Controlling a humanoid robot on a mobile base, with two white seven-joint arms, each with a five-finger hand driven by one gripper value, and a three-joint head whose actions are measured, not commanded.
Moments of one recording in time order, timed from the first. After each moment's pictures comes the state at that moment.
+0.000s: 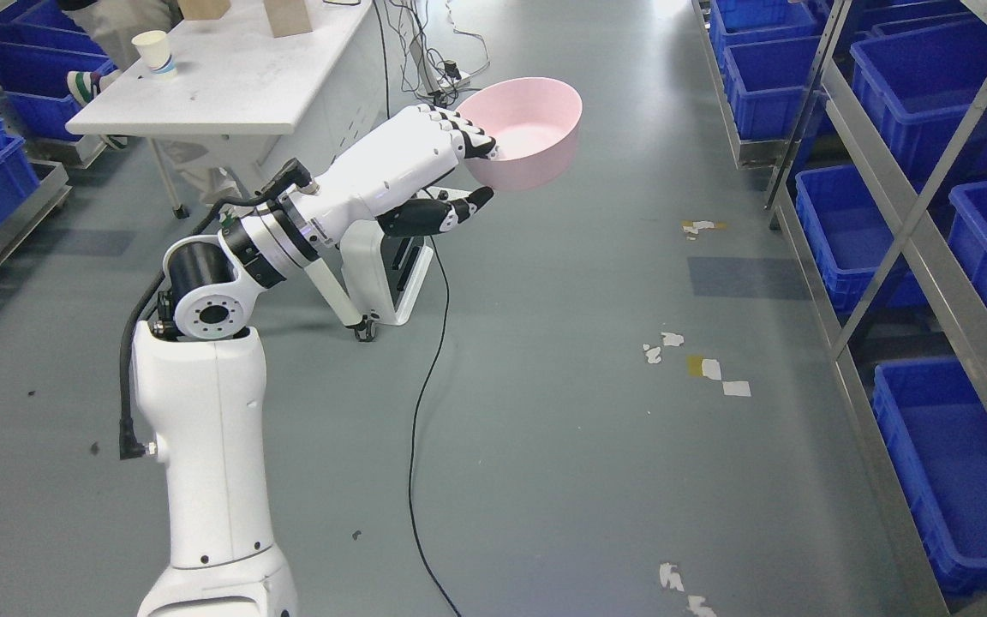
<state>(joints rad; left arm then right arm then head) -0.50 0.00 0.17 -1.60 -0.58 -0.79 -0.86 0.00 0.00 0.05 0.00 0.05 -0.08 -0.03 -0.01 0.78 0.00</state>
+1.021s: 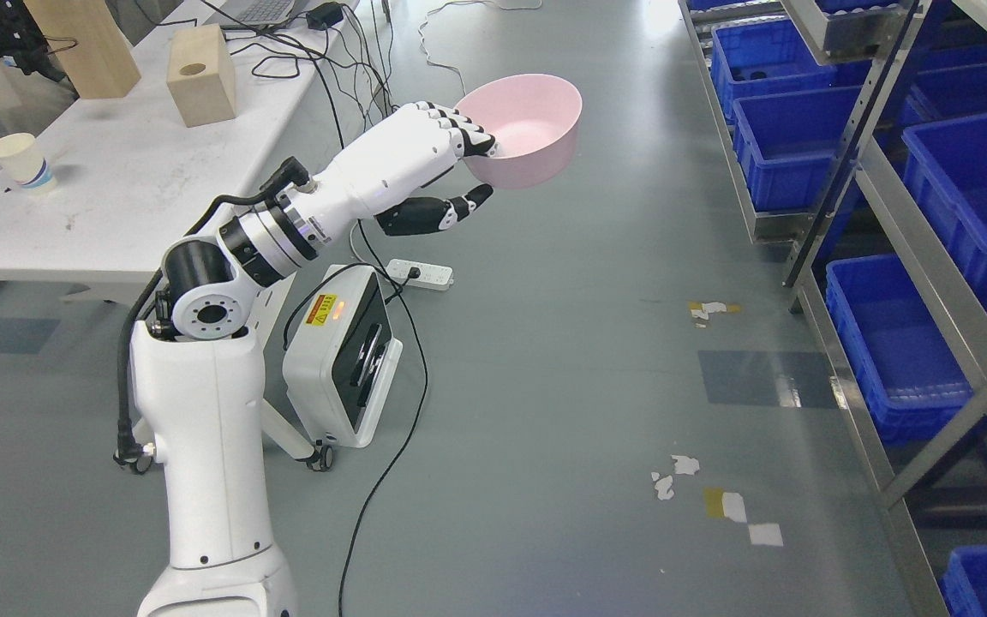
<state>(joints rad) -0.50 0.00 0.17 -1.61 -0.58 -0.79 -0.86 0.00 0.00 0.05 0.00 0.05 -0.08 -0.02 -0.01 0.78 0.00</state>
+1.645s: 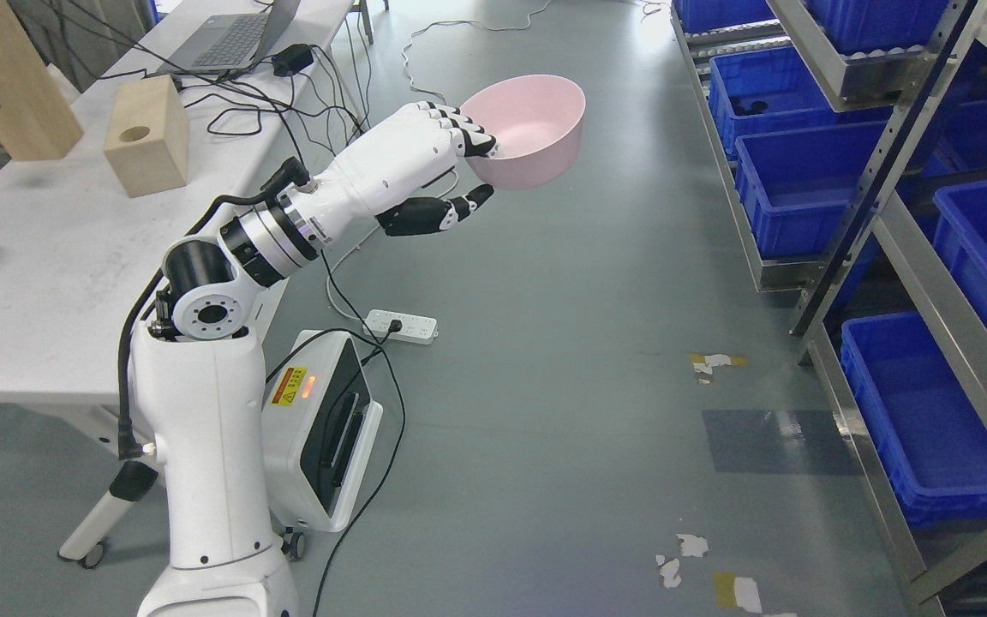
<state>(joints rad) -0.50 0.00 0.17 -1.61 -0.58 -0.79 -0.86 0.00 0.00 0.05 0.00 0.05 -0.08 -0.03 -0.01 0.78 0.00</state>
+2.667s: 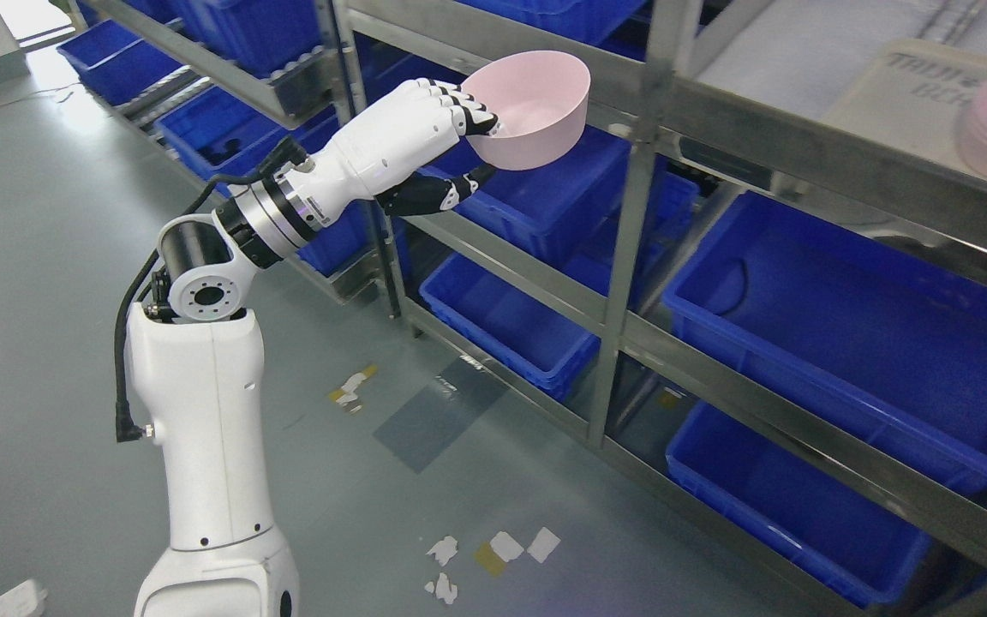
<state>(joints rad) -0.56 0.00 0.17 -1.59 -0.59 -0.79 -0.86 0.00 0.00 0.05 0.00 0.05 -0.08 -0.03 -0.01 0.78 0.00</state>
